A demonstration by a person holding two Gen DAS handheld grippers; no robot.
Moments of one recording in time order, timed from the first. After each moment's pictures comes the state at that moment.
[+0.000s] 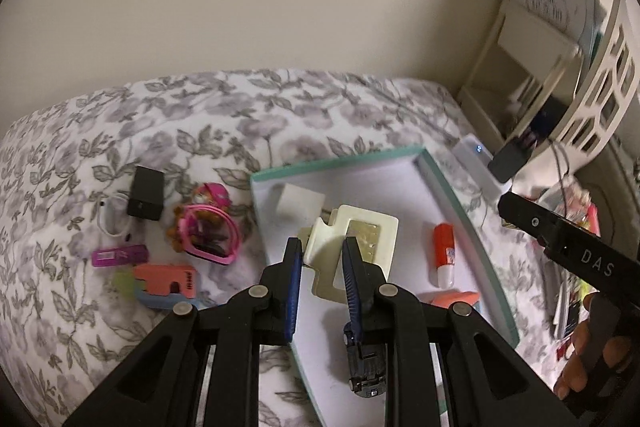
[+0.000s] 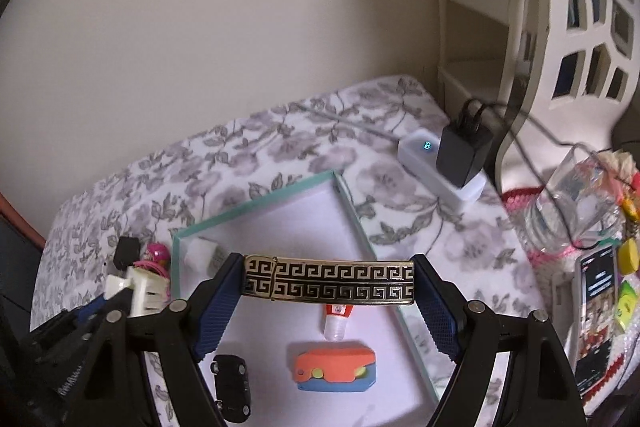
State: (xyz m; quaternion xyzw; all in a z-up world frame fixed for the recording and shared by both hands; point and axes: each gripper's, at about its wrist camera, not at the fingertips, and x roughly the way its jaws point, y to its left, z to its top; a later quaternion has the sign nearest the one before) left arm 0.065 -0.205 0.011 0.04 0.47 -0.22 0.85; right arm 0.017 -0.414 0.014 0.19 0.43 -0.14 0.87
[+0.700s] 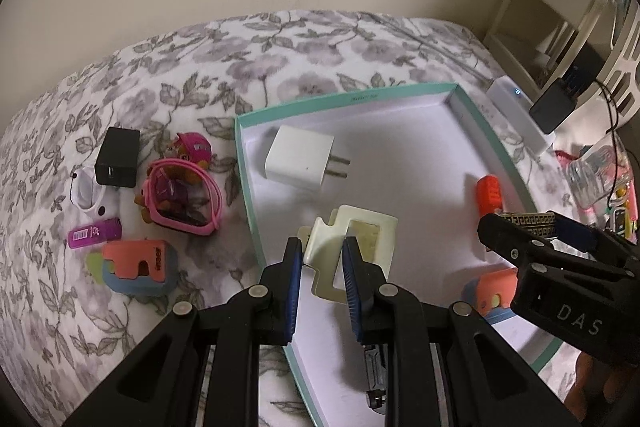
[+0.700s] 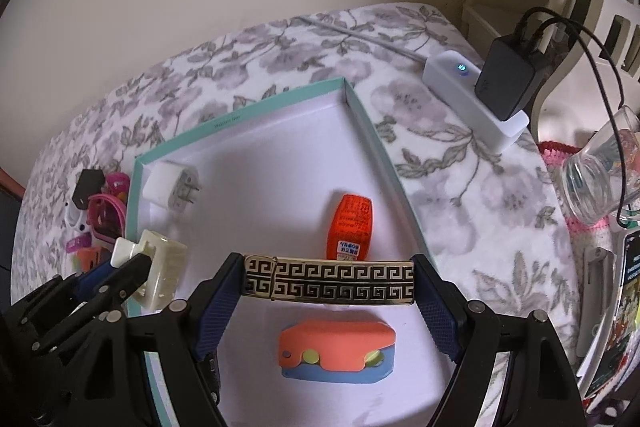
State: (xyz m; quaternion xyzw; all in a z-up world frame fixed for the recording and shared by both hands) left arm 0.074 -0.228 -0.049 0.09 0.52 -0.18 0.83; right arm 0.041 -0.394 -0.047 0.15 0.52 -0.13 0.83
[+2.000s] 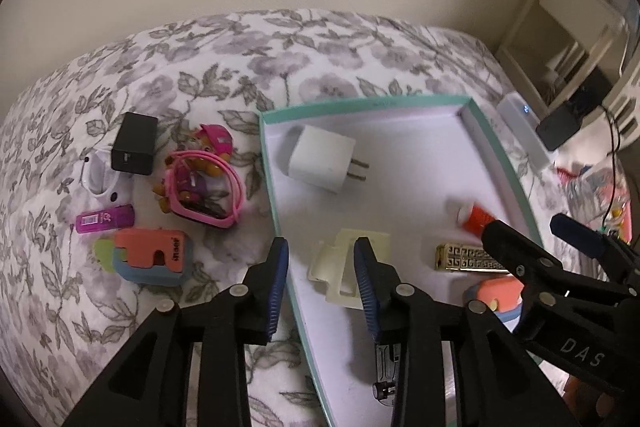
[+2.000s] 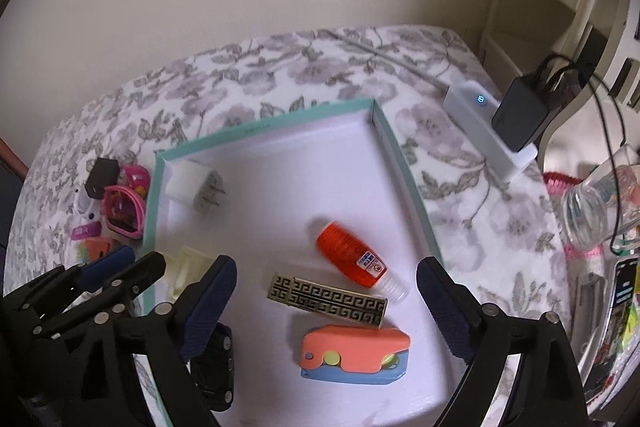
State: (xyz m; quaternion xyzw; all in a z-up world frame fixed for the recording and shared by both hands) left arm 0.081 -0.210 -0.037 0.05 0.53 -0.16 0.83; right arm 0.044 -0.377 -0.023 0.11 0.50 -0.11 0.85
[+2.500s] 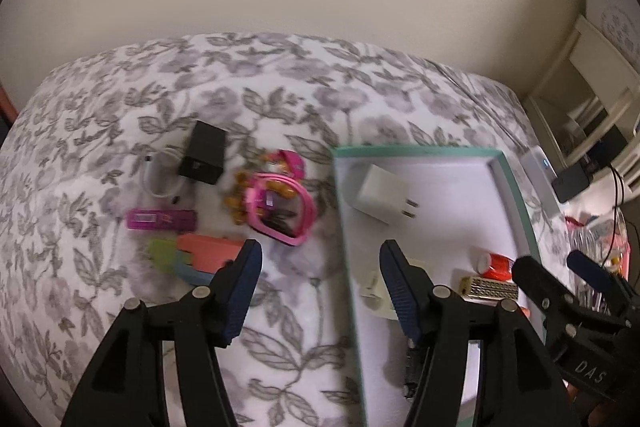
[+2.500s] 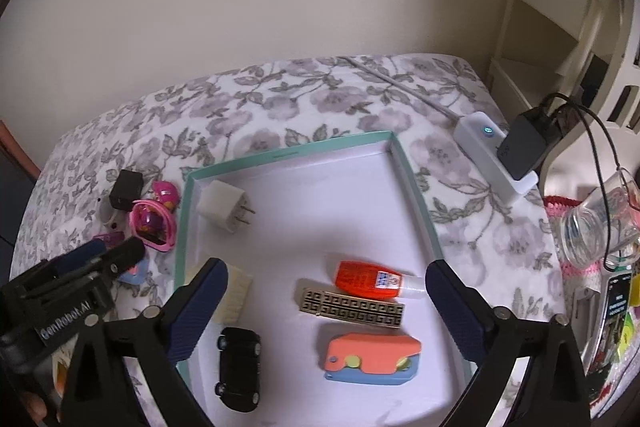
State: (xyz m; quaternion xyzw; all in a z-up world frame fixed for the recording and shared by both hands) left arm 0.091 -0.160 -0.010 0.00 0.51 -0.10 0.85; right arm 0.045 -0.357 -0.003 0.10 0.48 -0.09 0.87
